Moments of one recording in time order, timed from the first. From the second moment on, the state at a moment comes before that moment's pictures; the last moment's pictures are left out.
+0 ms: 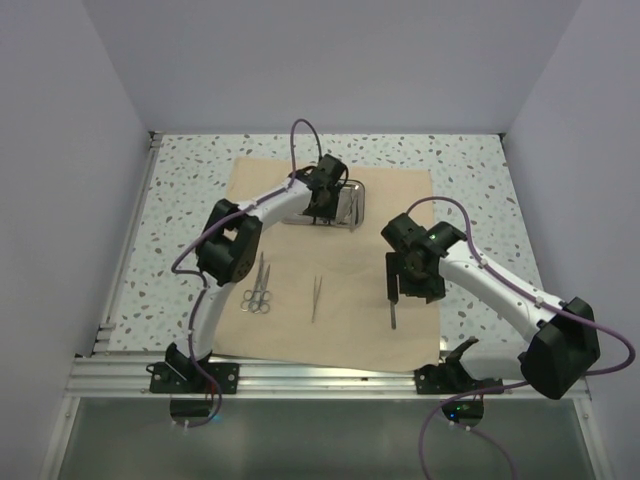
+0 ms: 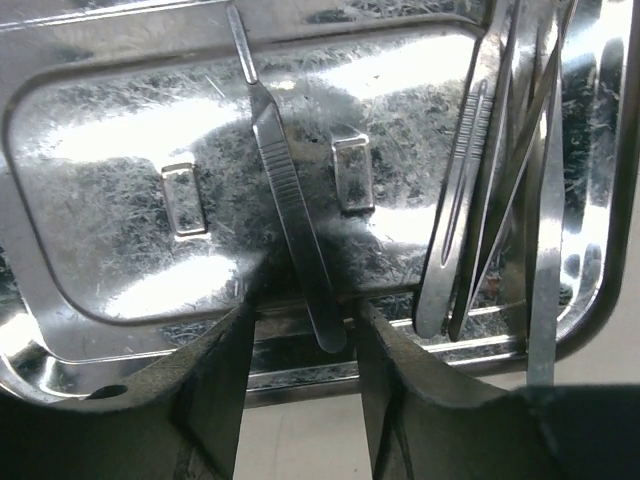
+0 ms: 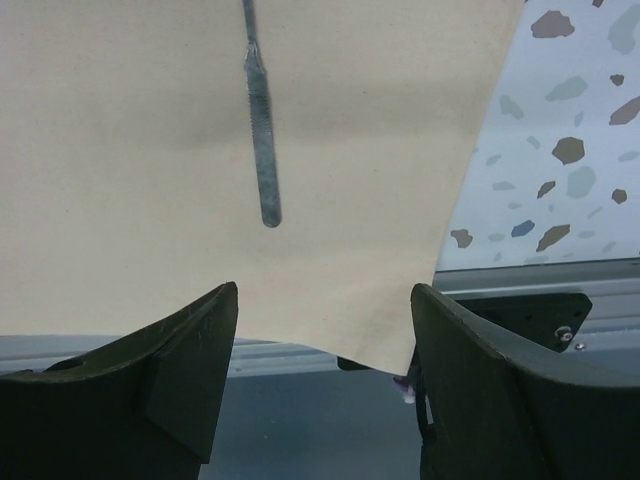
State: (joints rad) left arm -0.61 2.31 1.87 -0.60 -0.18 -0.39; right arm 0.64 1.28 1.02 -1.18 0.18 0.66
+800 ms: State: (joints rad) left arm -0.64 2.32 1.89 -0.62 -0.23 -0.44; right arm 0.64 1.29 1.05 -1.22 0.21 0.66
